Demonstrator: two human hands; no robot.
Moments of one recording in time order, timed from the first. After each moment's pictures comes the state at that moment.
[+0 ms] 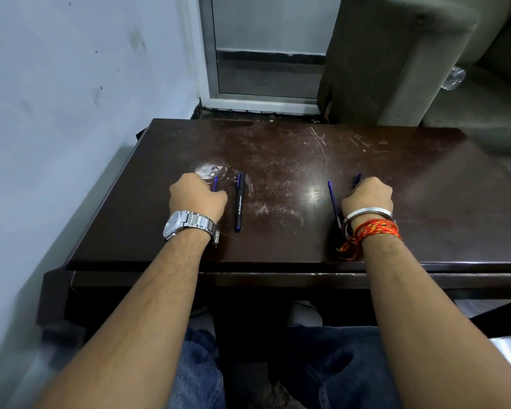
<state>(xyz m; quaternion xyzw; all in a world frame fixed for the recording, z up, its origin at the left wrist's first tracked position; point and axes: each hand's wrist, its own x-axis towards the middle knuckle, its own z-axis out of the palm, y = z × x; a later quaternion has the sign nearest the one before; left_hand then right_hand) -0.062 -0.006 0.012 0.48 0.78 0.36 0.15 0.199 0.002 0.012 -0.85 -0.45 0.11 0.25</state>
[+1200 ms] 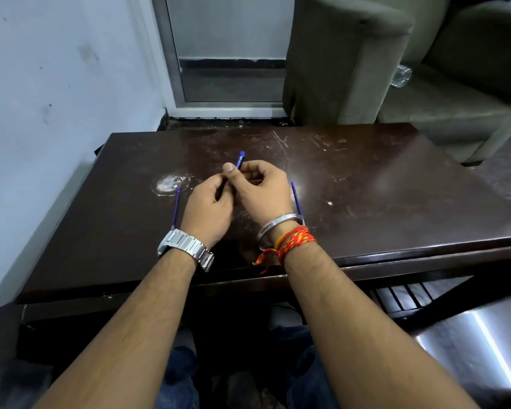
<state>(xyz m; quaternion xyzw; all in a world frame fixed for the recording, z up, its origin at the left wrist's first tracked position) -0.003 -0.015 0.010 0.63 0.53 0.47 0.31 0.104 -0.015 0.033 -0.57 -0.50 0.34 0.56</state>
